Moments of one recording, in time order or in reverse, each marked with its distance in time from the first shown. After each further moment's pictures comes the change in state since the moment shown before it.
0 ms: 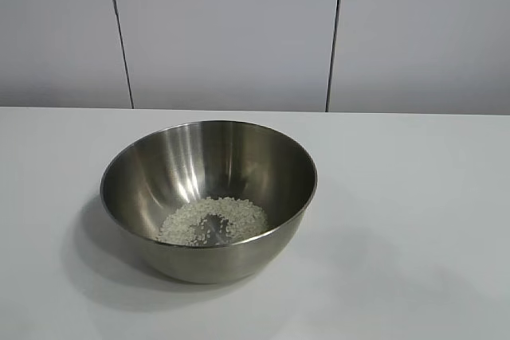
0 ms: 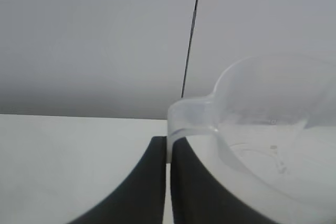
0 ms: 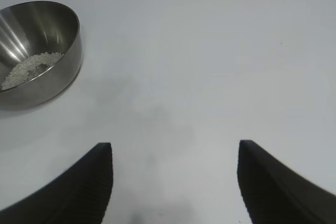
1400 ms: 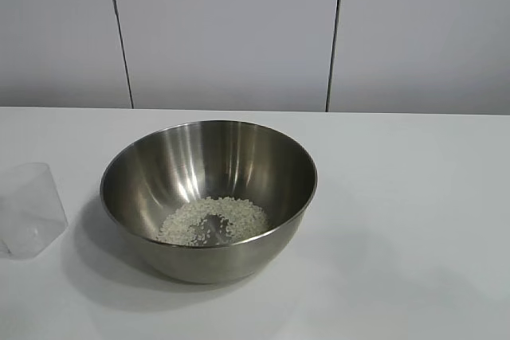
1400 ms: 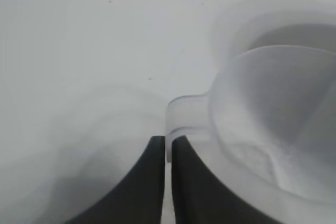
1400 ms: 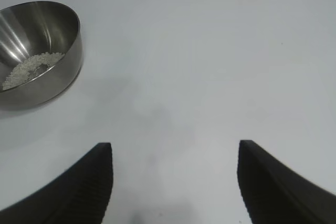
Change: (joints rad) left arm 0.000 0.746 0.014 0.055 -0.411 0.350; right arm 0.000 0.000 0.000 0.001 0.000 0.000
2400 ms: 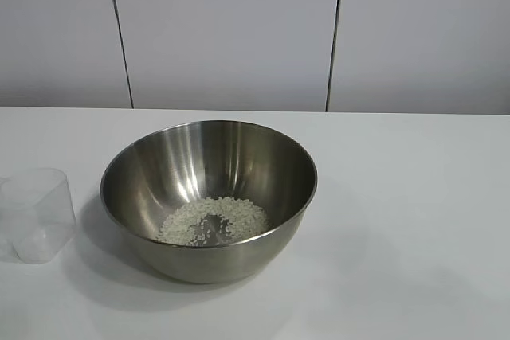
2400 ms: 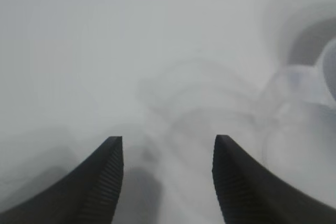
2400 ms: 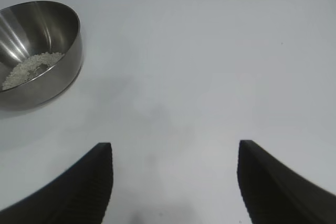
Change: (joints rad) left arm 0.007 -0.114 0.128 -0.253 0.003 0.079; right arm 0.000 0.000 0.000 0.000 0.001 0.000
